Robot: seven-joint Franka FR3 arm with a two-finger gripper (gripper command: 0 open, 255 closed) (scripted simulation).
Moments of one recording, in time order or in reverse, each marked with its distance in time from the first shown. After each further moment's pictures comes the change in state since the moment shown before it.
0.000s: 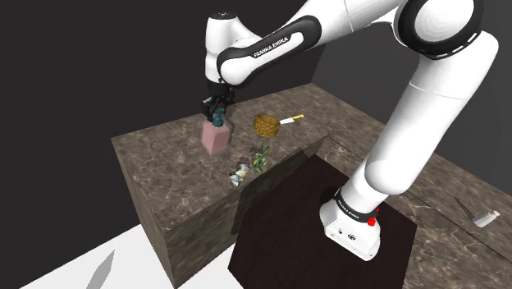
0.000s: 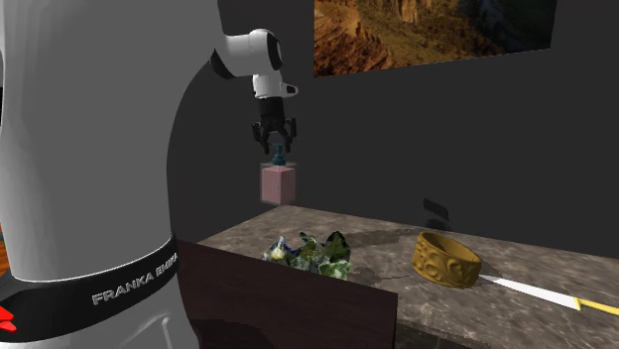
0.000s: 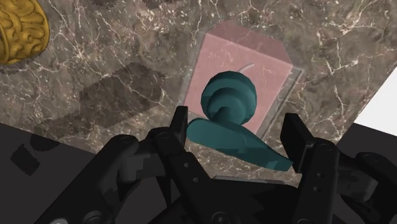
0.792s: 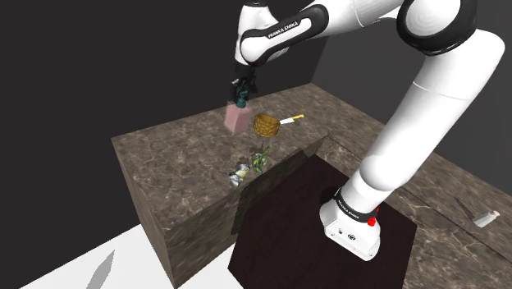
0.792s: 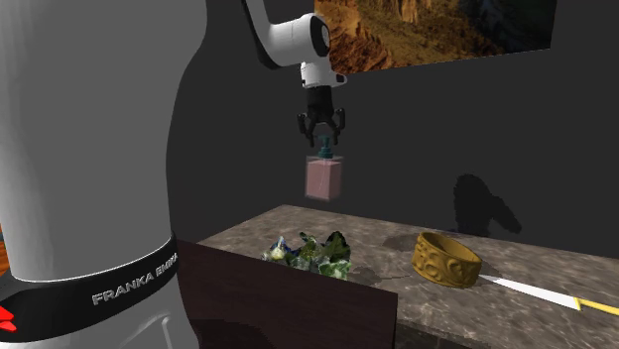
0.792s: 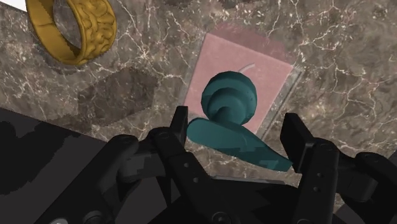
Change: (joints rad) arm -0.158 -0.032 -0.110 0.024 0.051 -0.022 -0.303
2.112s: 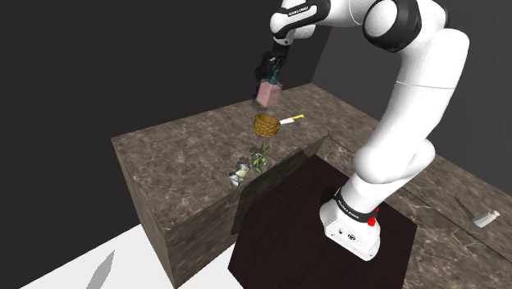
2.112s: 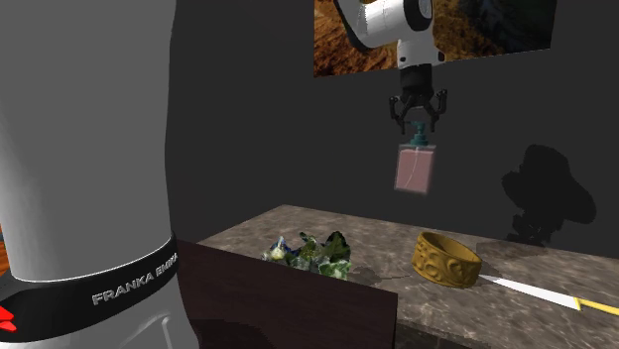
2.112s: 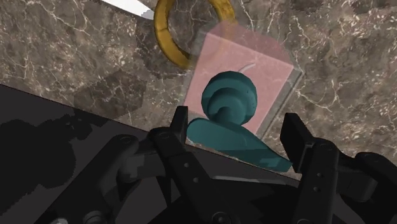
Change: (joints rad) arm -0.252 0.200 -0.159 0.377 0.081 -0.141 -0.469
